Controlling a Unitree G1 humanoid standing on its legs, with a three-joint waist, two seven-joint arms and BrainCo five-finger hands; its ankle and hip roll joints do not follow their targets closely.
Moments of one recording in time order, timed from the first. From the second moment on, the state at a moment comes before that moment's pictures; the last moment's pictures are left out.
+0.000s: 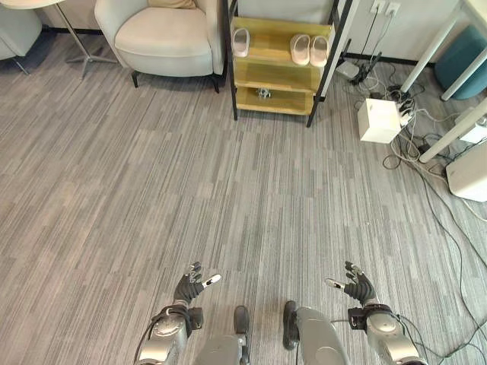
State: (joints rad) left arm 0.04 0.27 -0.19 0.58 -0.37 -0.08 0.10; right arm 0.04 -0.30 0.17 0.61 0.19 -0.08 -0.16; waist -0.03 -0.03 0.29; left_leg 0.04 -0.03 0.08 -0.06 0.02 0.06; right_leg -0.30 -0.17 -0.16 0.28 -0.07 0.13
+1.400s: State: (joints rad) left arm 0.06 0.31 -0.20 0.36 -0.34 -0.09 0.08; right arm 0.07 -0.25 0.15 0.54 0.22 -0.09 -0.13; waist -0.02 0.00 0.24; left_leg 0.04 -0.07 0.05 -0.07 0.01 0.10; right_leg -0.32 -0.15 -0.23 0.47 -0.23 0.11
